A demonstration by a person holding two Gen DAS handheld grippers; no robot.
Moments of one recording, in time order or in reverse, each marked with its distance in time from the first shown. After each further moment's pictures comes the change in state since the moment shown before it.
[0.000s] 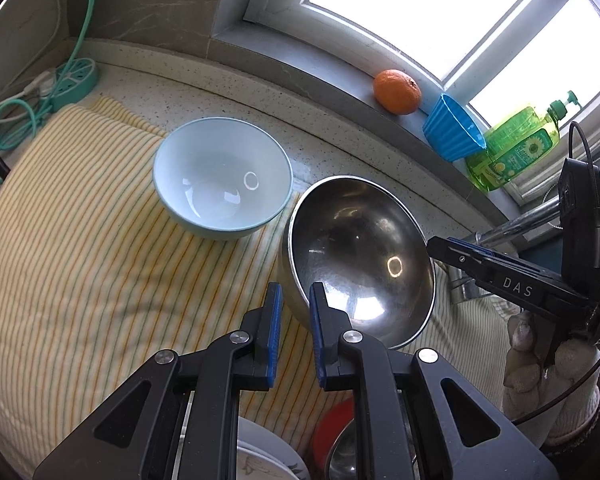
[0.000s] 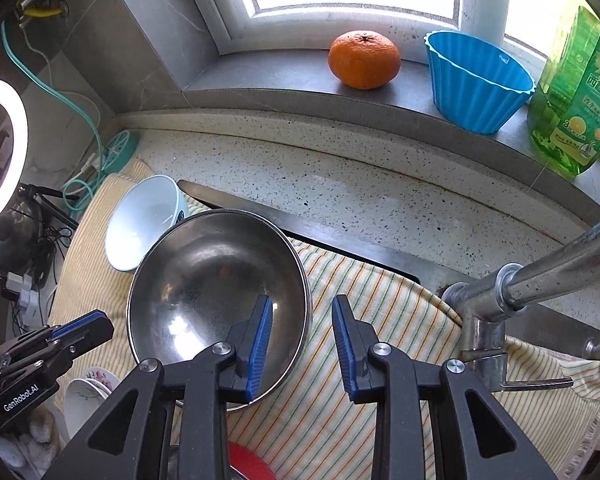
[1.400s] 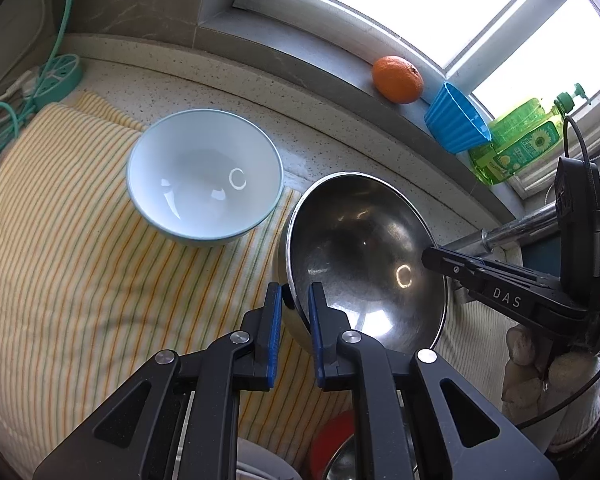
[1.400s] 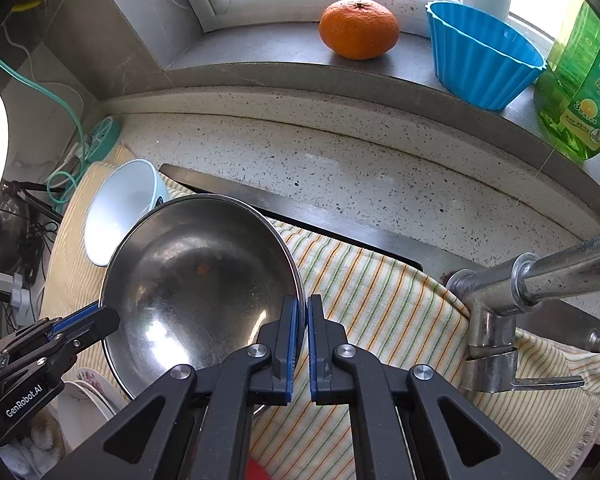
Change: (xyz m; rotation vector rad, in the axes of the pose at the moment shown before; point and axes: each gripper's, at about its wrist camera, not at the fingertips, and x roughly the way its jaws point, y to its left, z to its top) left arm 0.020 -0.006 0.006 0.009 0.038 -0.012; right arm 0.023 -0.007 0.000 0.018 0.075 -0.026
